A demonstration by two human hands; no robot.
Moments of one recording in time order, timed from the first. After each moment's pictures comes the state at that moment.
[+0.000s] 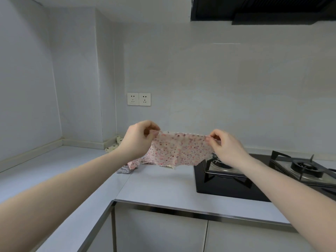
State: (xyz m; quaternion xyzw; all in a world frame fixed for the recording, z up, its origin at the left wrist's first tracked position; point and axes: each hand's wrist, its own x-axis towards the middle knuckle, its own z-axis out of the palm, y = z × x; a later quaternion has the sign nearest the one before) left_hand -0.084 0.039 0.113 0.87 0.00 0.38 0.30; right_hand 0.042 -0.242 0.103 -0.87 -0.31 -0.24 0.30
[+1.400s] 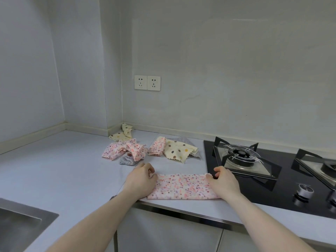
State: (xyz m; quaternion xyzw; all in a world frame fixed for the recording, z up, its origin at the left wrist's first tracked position) left_hand -0.009 0.091 -0.089 0.94 0.18 0.20 0.21; right_hand 0.118 -0.186 -0.072 -0.94 -0.12 -0.07 0.30
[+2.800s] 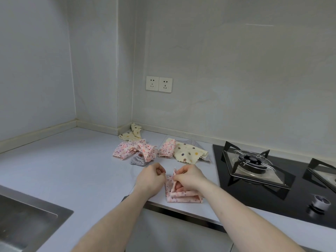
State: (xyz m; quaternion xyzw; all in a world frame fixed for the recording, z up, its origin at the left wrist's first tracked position) left_hand -0.015 0.094 -0.083 0.88 0.21 0.21 0.38; right_hand 0.046 -0.060 -0.027 -0.85 -0.17 0.19 0.47
